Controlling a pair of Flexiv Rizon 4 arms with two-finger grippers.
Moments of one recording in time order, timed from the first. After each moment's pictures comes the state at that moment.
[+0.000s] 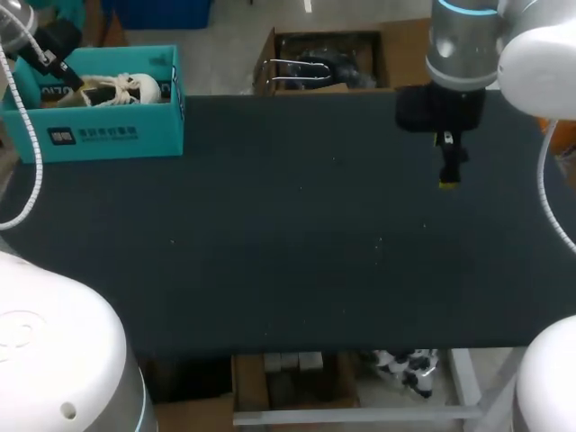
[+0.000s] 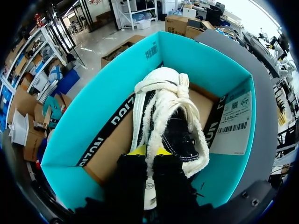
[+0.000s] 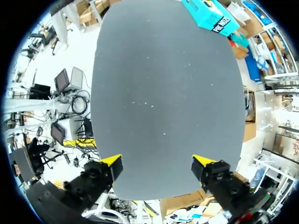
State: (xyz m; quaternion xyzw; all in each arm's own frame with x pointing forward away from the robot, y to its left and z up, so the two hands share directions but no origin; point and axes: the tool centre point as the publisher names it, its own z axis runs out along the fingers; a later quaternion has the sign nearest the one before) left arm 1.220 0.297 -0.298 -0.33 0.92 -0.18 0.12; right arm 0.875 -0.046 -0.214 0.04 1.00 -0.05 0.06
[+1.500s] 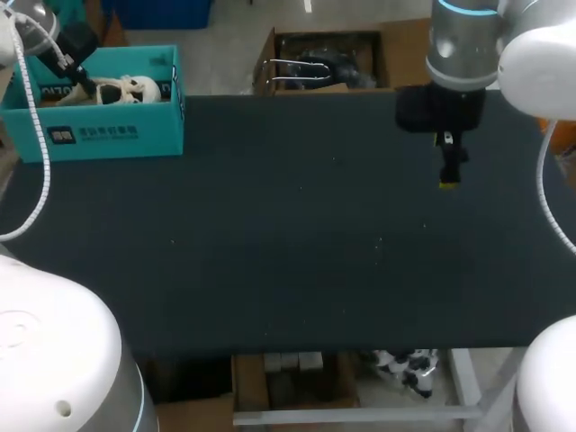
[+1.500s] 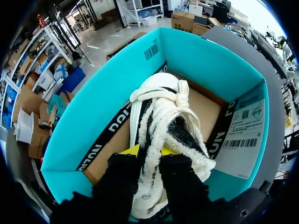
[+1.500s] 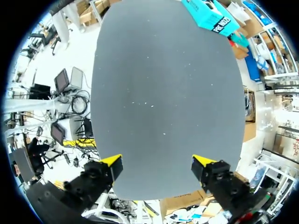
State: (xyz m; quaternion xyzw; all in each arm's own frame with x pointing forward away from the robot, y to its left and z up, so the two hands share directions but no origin) left arm 1.229 0.278 -0.305 -0.34 0.92 -0.16 0.14; right arm 0.875 -0.046 -0.214 0.04 1.00 -0.05 0.06
